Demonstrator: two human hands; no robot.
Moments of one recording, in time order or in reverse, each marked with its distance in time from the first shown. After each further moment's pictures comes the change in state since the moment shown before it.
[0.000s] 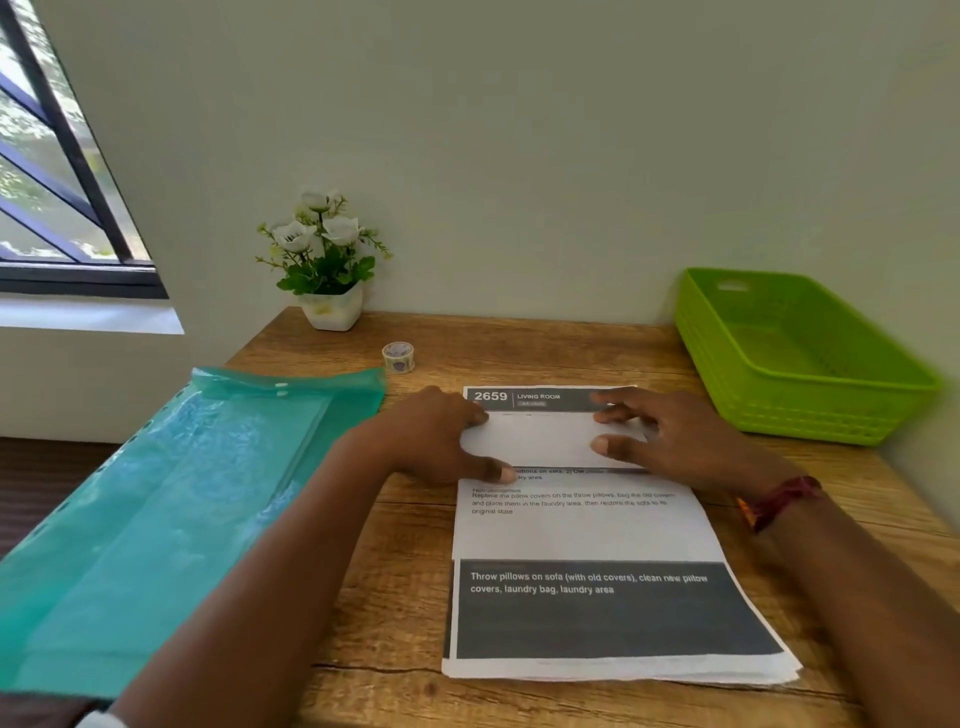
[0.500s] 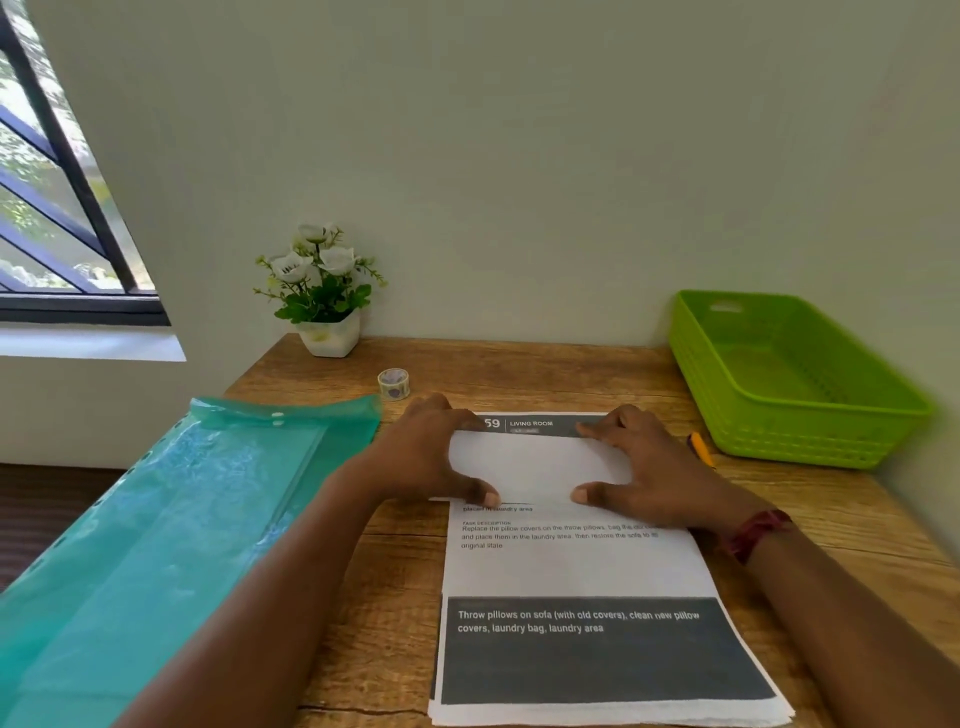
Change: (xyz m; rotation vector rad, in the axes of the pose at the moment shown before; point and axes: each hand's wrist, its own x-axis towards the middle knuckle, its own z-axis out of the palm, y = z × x) left_hand 0.016 -0.011 0.011 -0.179 0.169 -0.017; right_hand 0.007 0.010 0.019 -0.091 -0.015 -0.006
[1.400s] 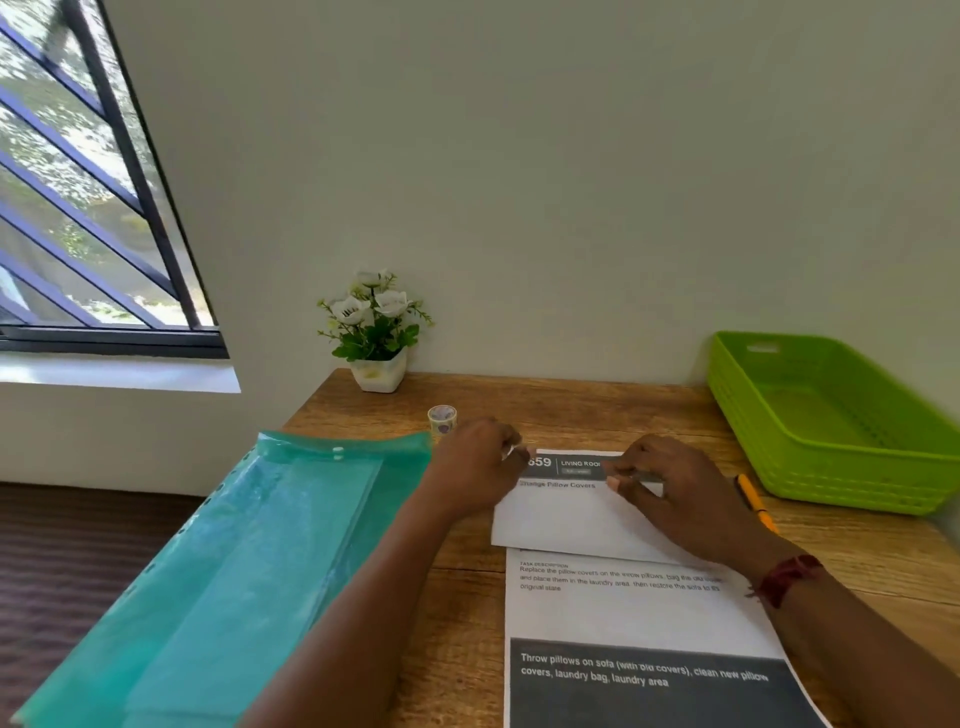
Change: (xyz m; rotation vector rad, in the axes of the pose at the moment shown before) left_hand 0.005 0.000 -0.009 -0.143 0.347 0.045; right_hand 0.008 -0.033 0.000 0.024 0.342 -0.273
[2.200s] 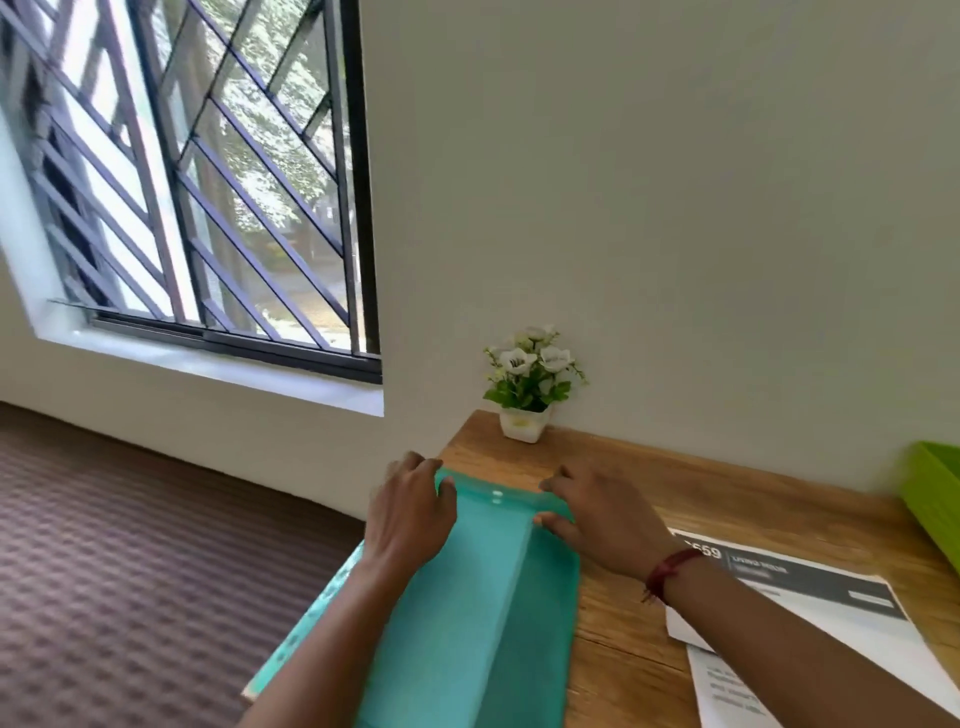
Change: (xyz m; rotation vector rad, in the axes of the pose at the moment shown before) left_hand -0.093 -0.161 -0.098 0.148 0.412 -0.471; right_hand 0.142 -0.155 0.121 -0.290 -0.232 -0.238
